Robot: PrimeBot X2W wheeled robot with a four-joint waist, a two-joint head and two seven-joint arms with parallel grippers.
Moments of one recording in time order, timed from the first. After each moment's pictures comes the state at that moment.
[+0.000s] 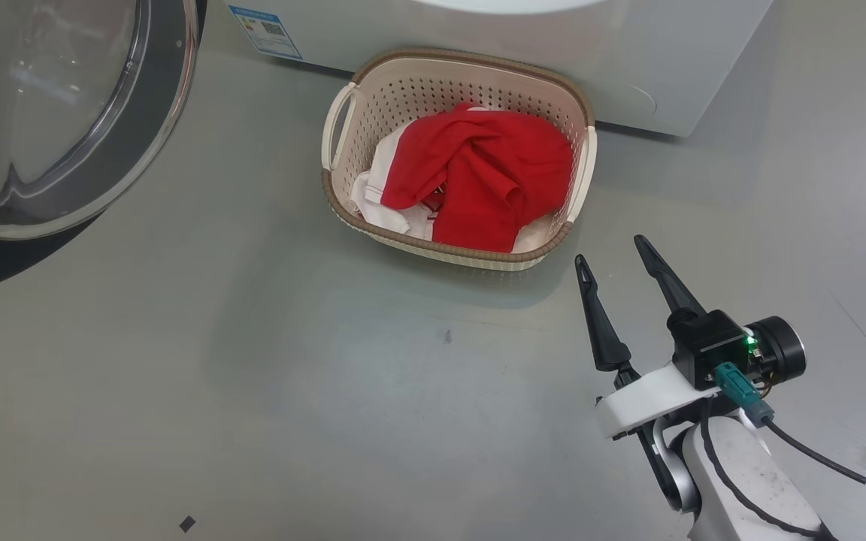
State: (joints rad) left arm -0.97 0.62 0.71 1.03 -1.33 0.02 0.72; right arm -0.22 -0.07 0.36 0.21 0.16 -0.07 -0.24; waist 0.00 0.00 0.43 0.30
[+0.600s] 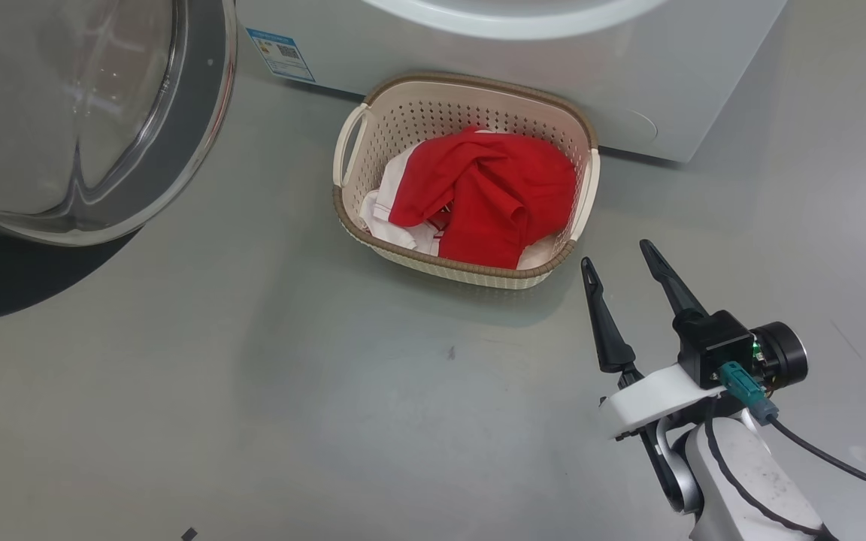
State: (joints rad) left arm -0.99 0.60 0.70 1.08 -1.36 -0.07 0.93; right arm -0.22 -0.07 0.34 0.23 0.18 -0.07 -0.25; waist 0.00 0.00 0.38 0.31
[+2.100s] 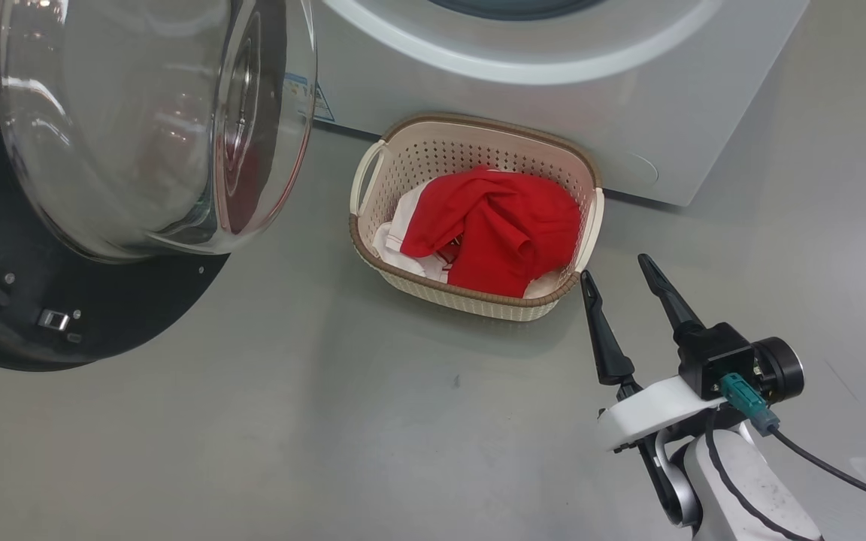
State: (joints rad) left arm -0.89 0.45 0.60 0.99 -1.42 -0.12 1.33; right arm -0.20 -0.06 0.34 0.23 0.20 -0.07 -0.25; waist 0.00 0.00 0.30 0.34
